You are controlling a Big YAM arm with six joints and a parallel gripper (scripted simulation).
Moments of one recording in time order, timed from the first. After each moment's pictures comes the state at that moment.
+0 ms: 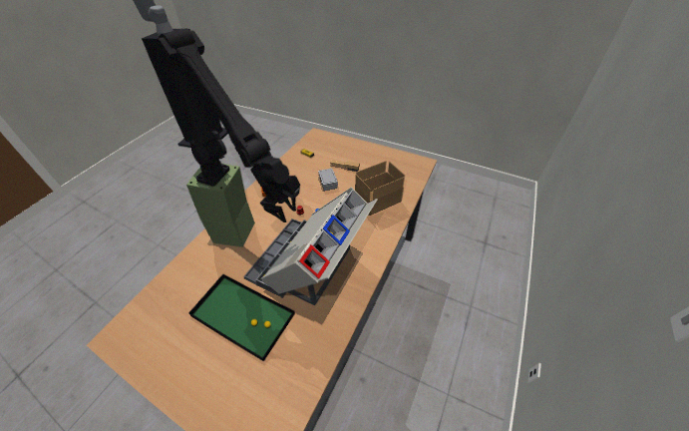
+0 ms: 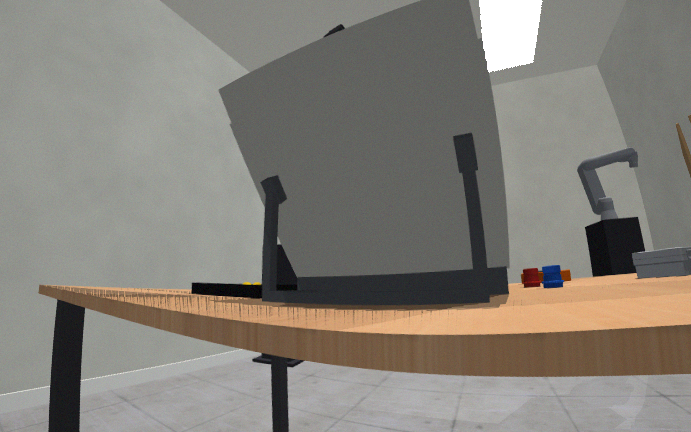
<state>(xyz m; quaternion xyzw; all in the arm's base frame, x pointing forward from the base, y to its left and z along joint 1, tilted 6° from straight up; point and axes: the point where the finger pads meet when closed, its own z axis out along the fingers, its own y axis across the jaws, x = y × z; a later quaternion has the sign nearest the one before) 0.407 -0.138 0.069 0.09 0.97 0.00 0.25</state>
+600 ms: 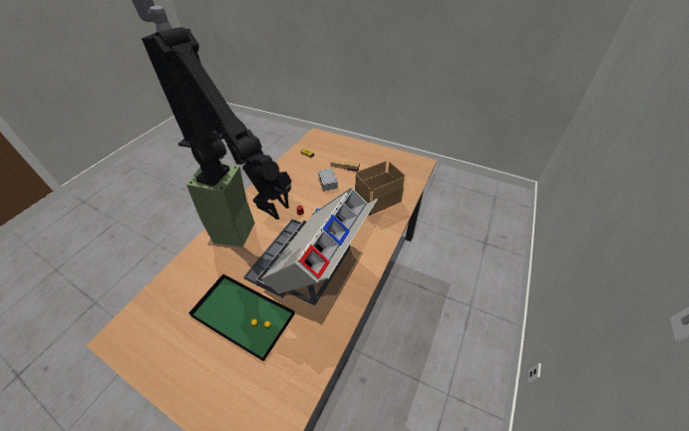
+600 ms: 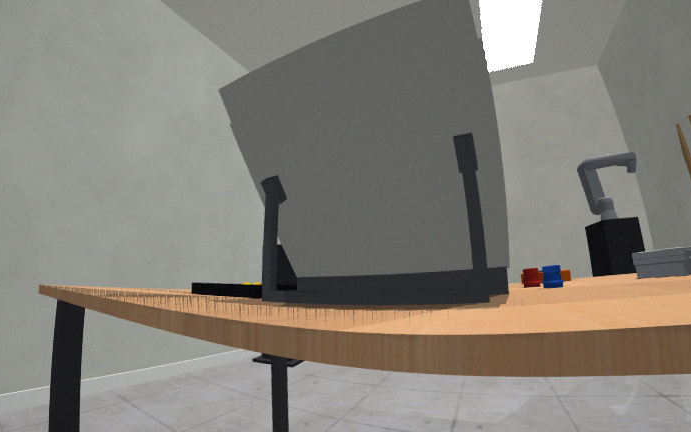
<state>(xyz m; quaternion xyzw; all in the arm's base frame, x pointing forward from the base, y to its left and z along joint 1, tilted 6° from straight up) 0.379 -0.134 0.068 0.08 0.96 0.00 0.26</state>
